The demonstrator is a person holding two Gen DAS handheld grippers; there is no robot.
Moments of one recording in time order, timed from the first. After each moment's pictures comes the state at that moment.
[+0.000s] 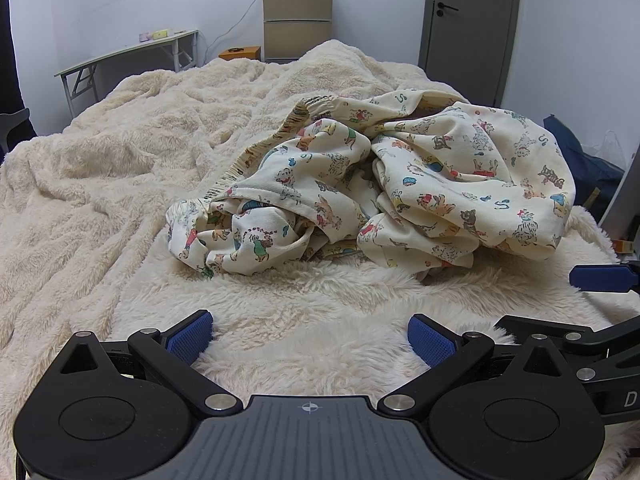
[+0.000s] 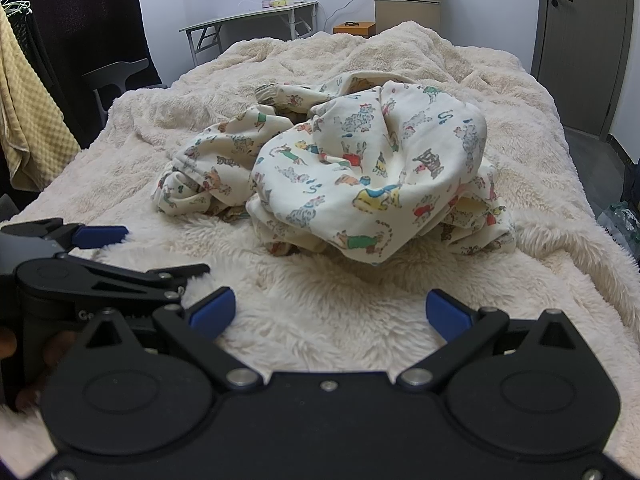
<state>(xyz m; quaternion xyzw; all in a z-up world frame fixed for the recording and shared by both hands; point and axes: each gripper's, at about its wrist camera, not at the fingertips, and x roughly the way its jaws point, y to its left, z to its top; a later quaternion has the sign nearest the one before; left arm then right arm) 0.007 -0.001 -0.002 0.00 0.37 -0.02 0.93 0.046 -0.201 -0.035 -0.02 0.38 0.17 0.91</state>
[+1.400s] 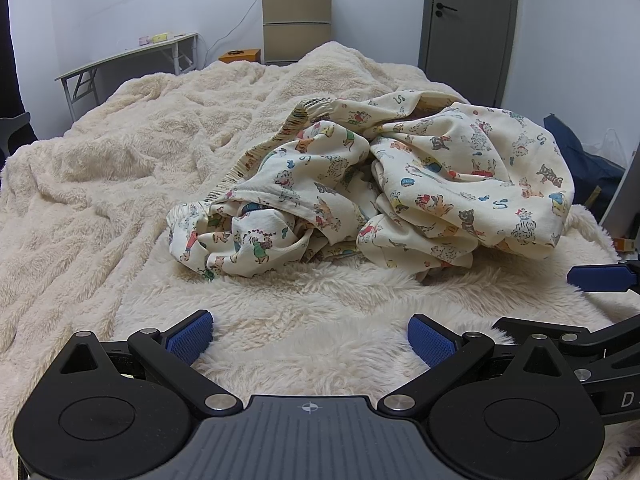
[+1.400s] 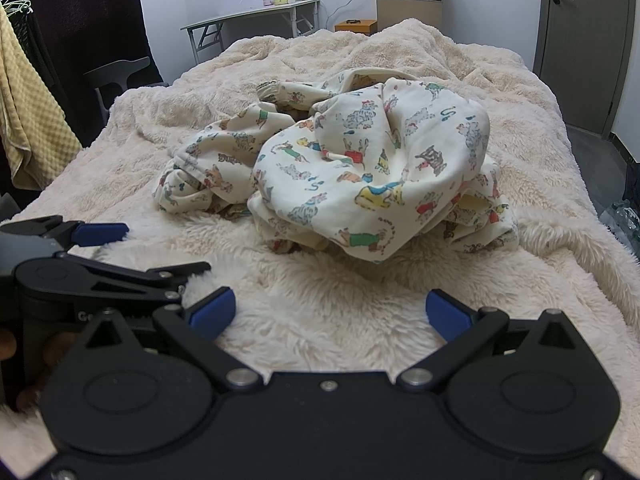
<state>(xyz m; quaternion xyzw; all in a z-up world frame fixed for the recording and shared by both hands) 0.005 -0.003 -0.002 0.01 0.37 -0.02 0.93 0.047 -0.200 -0.036 -0.02 0.39 0.17 0.91</state>
